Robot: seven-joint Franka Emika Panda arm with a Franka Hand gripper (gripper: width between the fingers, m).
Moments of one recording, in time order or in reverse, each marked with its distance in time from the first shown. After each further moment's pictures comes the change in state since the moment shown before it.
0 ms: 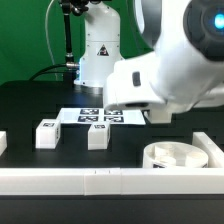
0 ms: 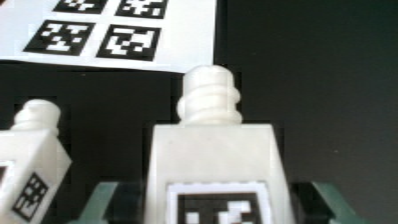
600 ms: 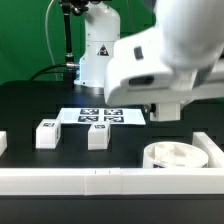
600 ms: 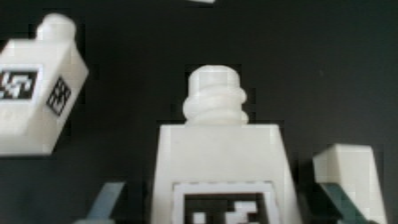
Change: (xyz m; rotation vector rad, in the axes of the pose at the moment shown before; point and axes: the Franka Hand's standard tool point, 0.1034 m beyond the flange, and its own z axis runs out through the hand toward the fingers) arm 0.012 -0.006 -0.032 -0.008 0.262 -0.006
